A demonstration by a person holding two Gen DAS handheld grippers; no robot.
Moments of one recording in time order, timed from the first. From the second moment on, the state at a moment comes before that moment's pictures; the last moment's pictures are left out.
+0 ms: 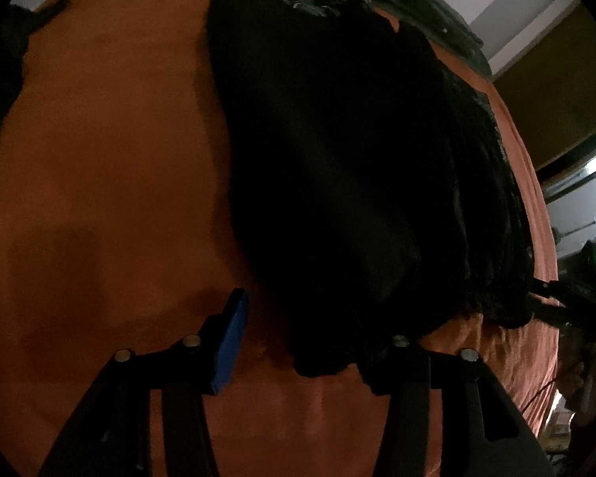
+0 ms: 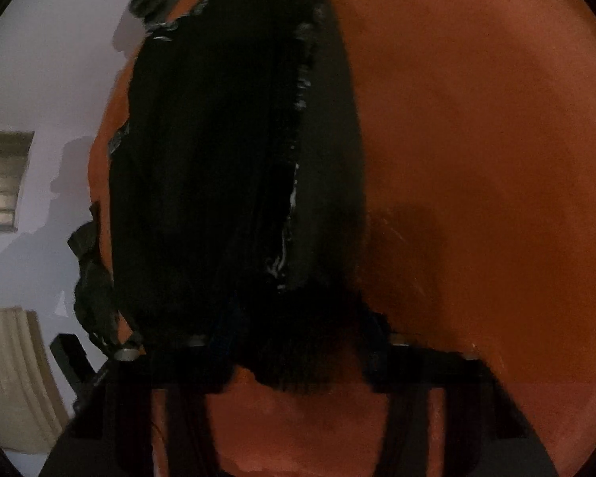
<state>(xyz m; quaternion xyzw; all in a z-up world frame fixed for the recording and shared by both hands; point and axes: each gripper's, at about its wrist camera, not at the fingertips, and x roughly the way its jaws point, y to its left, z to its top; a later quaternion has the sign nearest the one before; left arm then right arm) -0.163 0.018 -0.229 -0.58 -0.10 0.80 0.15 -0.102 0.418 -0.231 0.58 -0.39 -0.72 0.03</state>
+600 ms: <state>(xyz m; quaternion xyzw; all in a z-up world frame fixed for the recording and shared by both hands) -0.117 0.023 -0.203 -0.53 -0.01 0.83 0.17 -0.073 0.419 -0.195 0.55 -0.30 -0.78 0.06</state>
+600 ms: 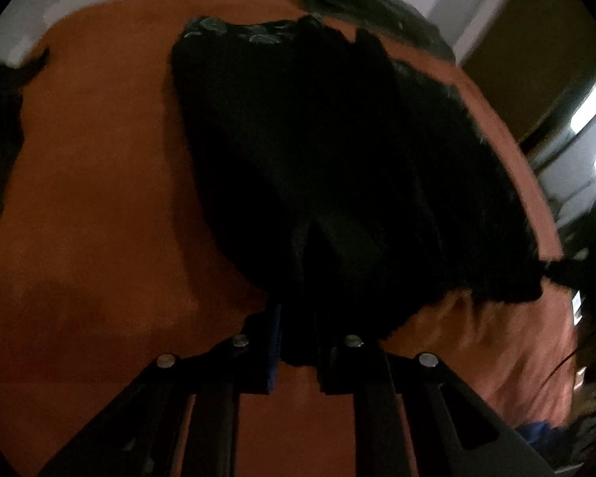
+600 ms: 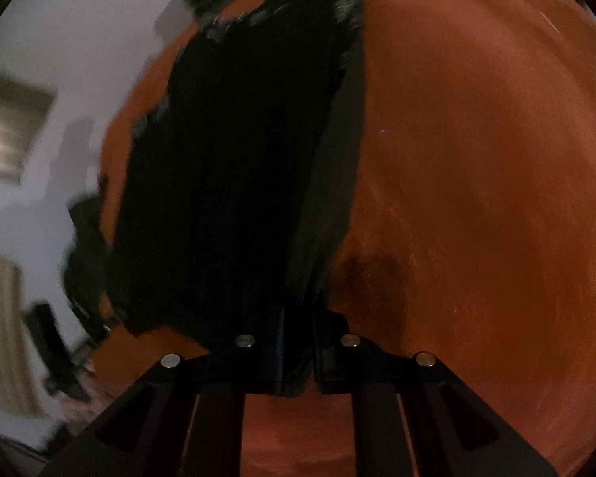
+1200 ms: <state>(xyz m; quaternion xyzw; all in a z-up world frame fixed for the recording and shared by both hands) -0.064 0.065 -0.182 -0.53 -0.07 0.80 0.28 -0.113 0.424 -0.166 0.55 -0.25 -0.80 0.04</state>
